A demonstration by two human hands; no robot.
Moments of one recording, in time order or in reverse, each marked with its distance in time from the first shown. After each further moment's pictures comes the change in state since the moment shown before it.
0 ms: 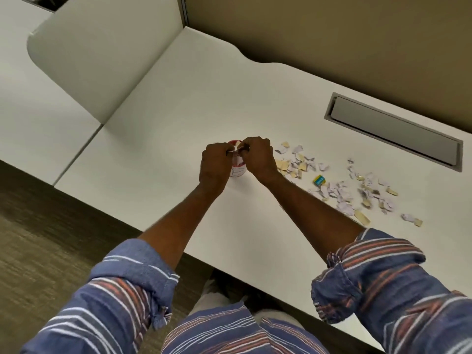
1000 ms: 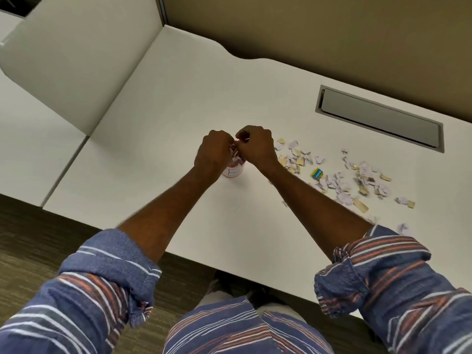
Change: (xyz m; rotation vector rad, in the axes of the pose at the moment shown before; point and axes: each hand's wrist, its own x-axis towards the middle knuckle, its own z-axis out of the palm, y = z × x) left_hand 0.044 0.009 -0.031 0.344 -0.304 0.222; right_hand 0.016 -0.024 -0.003 0.047 0.072 0.108
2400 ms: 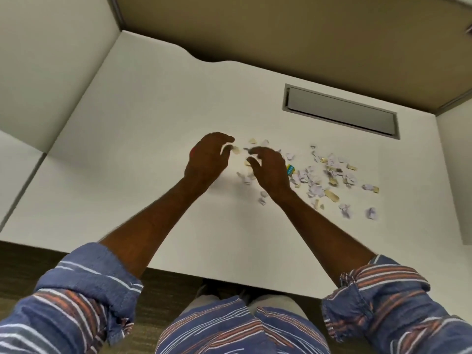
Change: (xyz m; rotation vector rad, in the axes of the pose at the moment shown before) left_hand -0.005 0.032 0.030 -0.204 0.230 0.264; right_hand -0.049 0.091 -0.044 -0.100 0.195 -0.087
